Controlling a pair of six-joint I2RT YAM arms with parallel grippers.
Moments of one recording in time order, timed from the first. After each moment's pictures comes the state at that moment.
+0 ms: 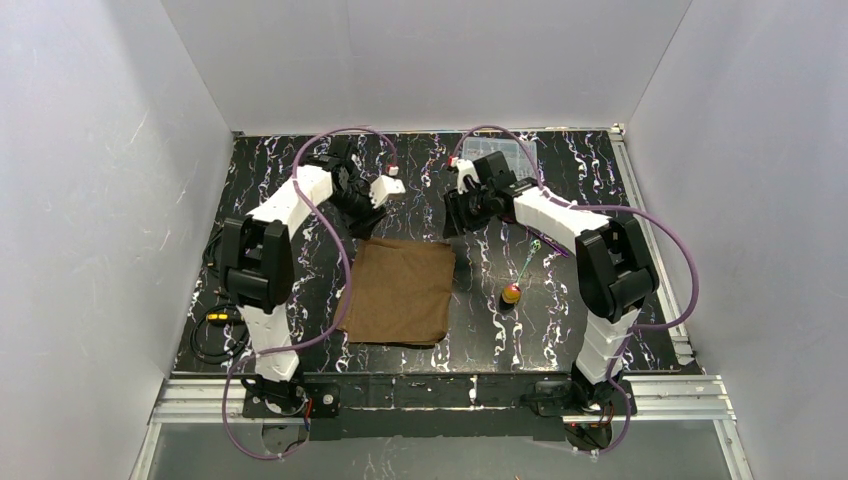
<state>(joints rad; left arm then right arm) -0.26 1.90 1.55 -0.95 0.42 0.93 0.51 1.85 1.36 -0.43 -0.42 0.06</state>
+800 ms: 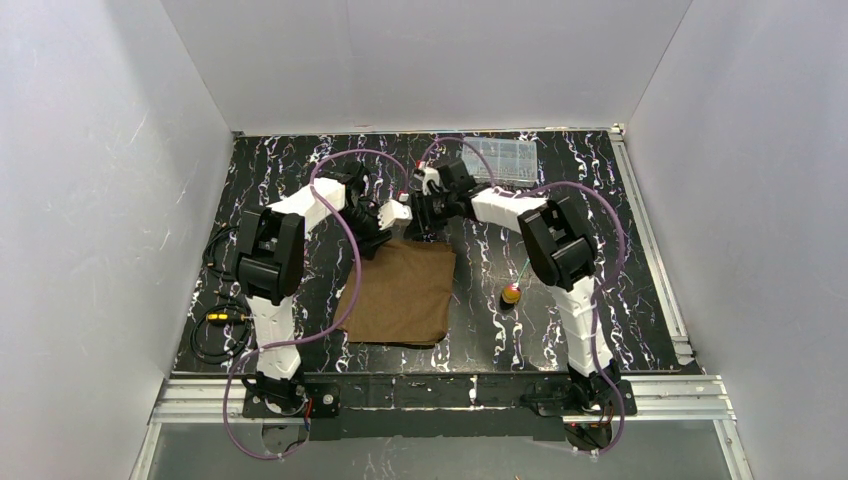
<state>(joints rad) -0.30 2.01 1.45 -0.90 0.42 1.05 0.58 2.23 1.60 -0.18 -0.63 0.29</state>
